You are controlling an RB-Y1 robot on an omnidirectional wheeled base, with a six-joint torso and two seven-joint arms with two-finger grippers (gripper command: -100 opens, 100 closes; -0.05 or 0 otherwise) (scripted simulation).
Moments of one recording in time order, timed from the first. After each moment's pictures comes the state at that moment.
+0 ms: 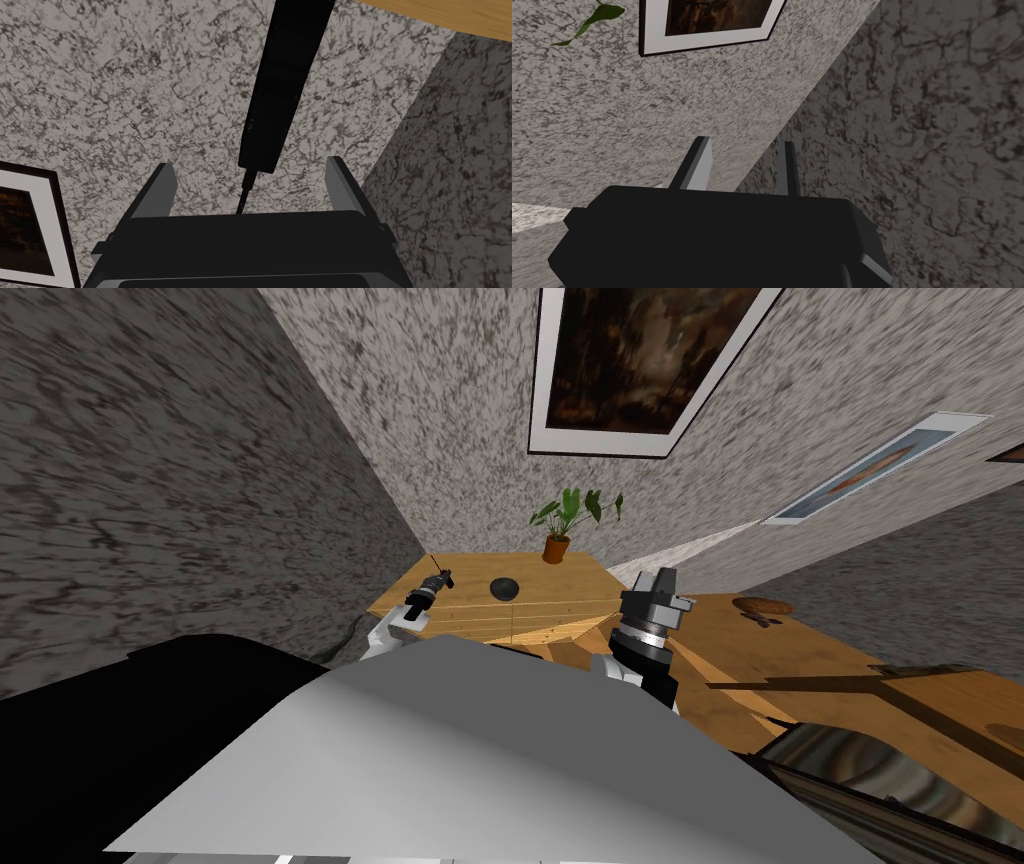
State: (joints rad) left arm 0.34 0.46 0.27 -1.74 -0.36 -0.04 -0.39; right arm 0.51 0.00 -0.01 -2.29 -0.06 -0.52 0.07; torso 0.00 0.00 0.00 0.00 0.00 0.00
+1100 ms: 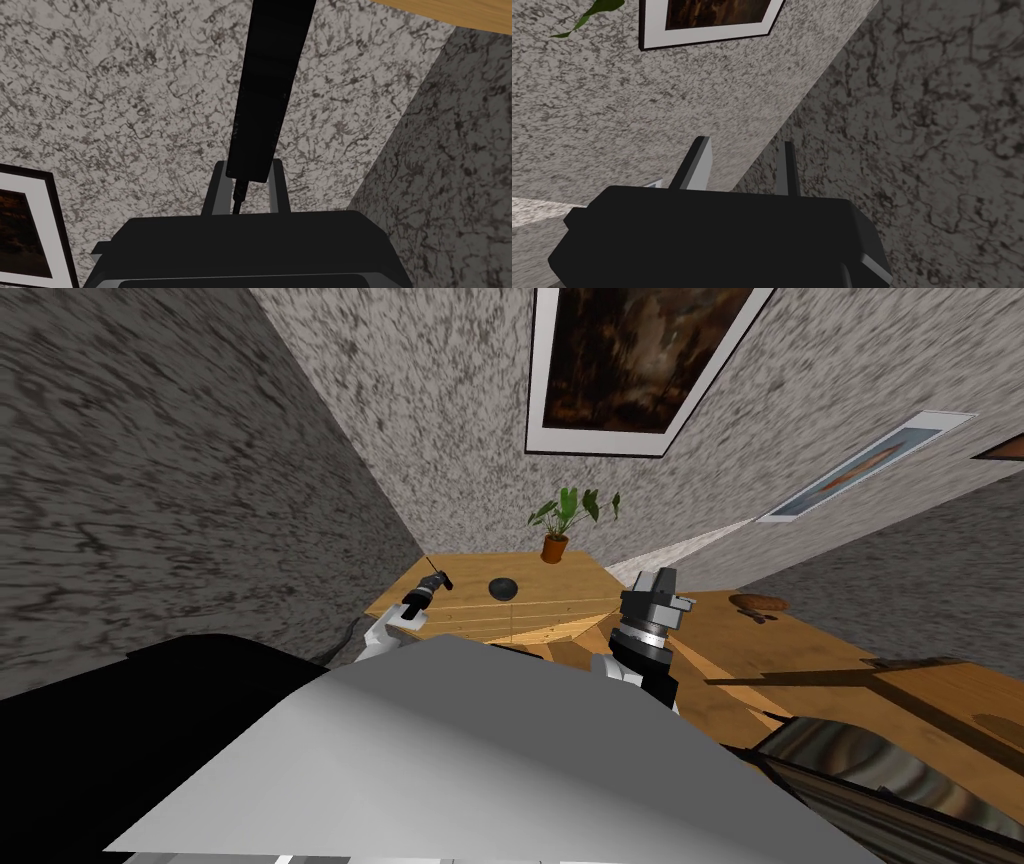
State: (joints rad) left arm 0.34 0.47 0.28 -1.72 -0.35 -0.04 -0.38; right arm 0.51 0.00 -0.01 -2.29 -0.06 -0.52 0.07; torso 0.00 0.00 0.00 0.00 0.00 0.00
